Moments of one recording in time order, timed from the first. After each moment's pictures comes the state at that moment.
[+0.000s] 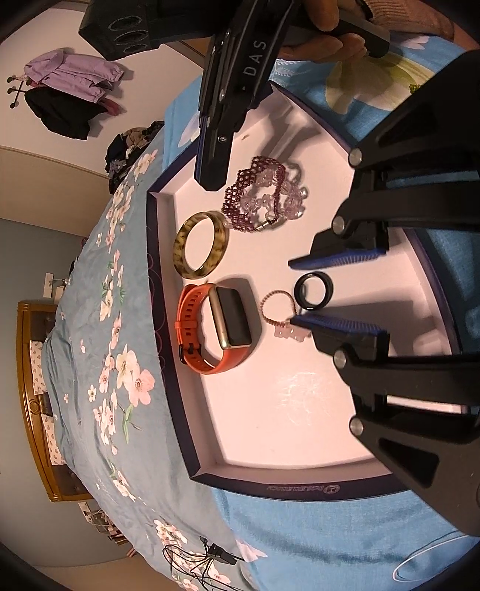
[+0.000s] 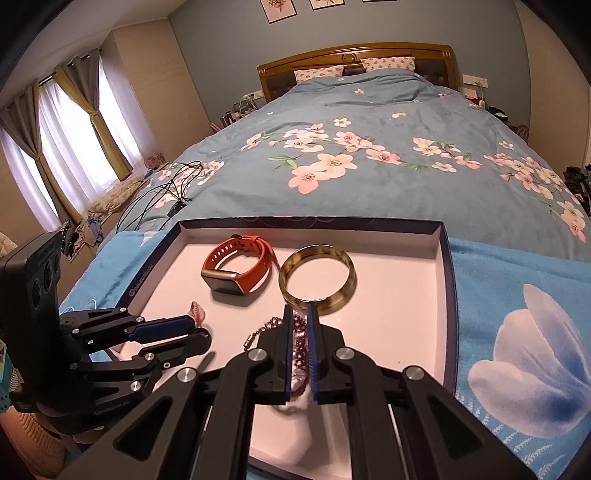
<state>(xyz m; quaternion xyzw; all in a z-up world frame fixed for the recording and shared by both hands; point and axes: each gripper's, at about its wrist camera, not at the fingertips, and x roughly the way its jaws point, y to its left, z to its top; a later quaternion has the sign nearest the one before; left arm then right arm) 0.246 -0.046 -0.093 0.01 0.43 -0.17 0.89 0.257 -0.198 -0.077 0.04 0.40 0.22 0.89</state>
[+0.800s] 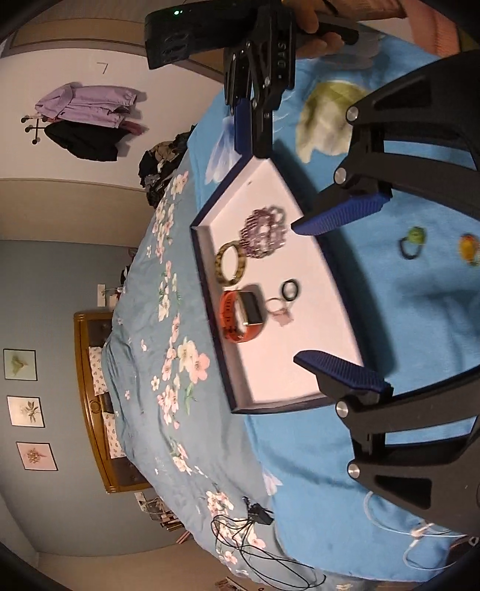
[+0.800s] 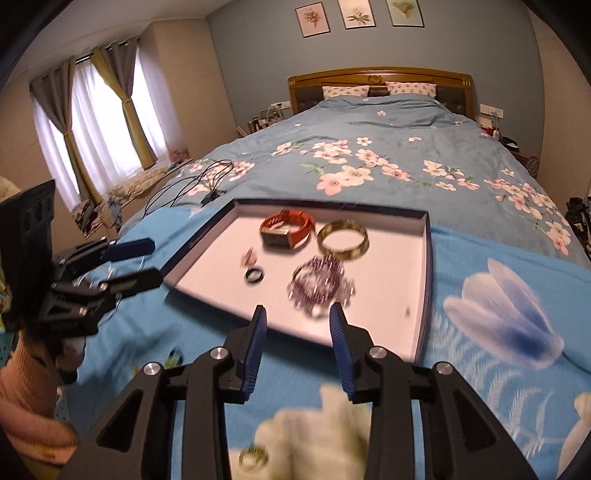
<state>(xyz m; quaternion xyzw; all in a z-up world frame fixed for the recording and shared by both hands) 0.130 -0.007 -0.028 0.05 0.32 -0.18 0.93 0.149 -0.217 -0.049 0.00 0.36 0.26 0.90</state>
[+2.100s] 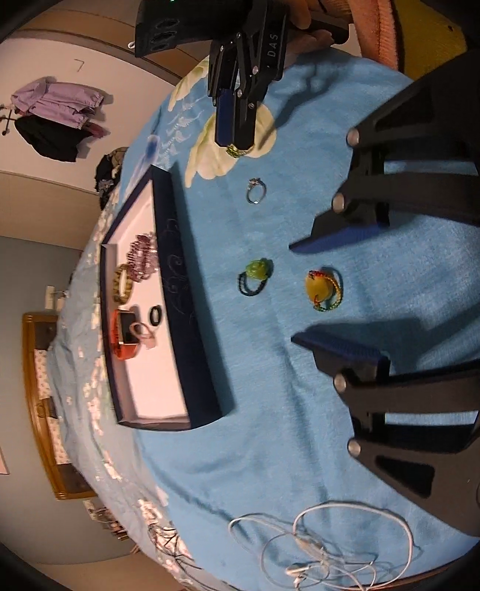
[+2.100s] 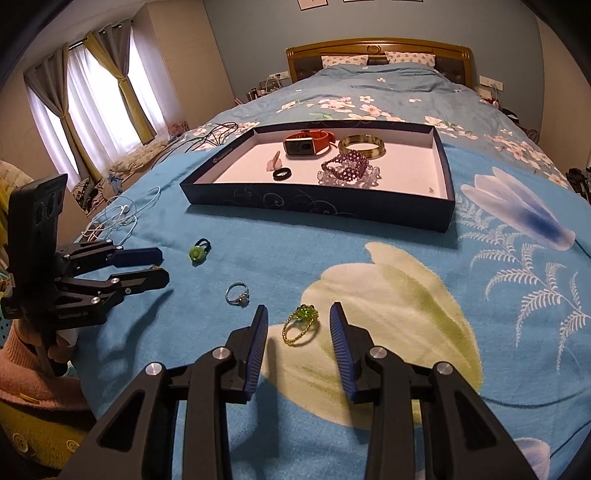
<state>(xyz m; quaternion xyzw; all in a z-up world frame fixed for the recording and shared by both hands) 0.061 -0.002 -0.093 0.03 0.43 -0.18 0.88 0.075 -0.207 -0.101 0.00 0.41 0.25 0.88</state>
